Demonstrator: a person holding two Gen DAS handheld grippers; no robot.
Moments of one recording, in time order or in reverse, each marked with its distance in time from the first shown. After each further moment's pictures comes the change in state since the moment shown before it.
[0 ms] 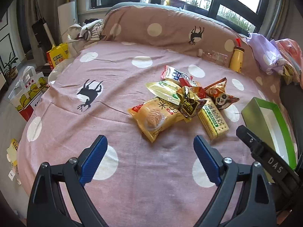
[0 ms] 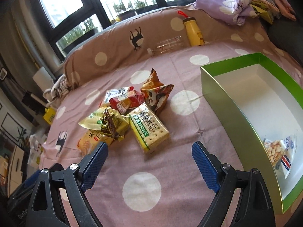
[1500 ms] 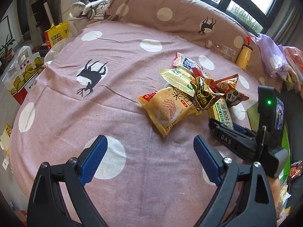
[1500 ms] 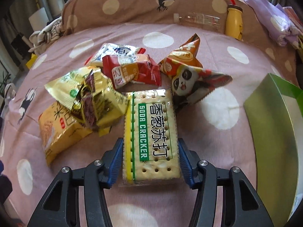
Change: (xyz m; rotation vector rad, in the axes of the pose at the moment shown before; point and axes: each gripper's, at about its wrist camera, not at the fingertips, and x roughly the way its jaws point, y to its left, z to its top) left arm 0.024 0.033 0.006 -0.073 0.130 -0.050; right arm 0.100 0.041 0.009 -0.316 0.250 -0.123
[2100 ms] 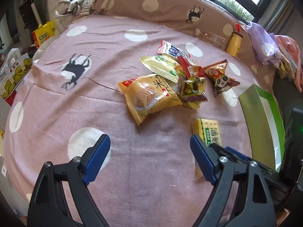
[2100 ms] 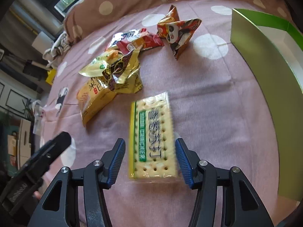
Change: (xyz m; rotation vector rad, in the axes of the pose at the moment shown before) left arm 0.008 -0.017 -0.011 0.053 0.070 -0.072; right arm -0.051 -0.014 -0.062 0.263 0.095 0.247
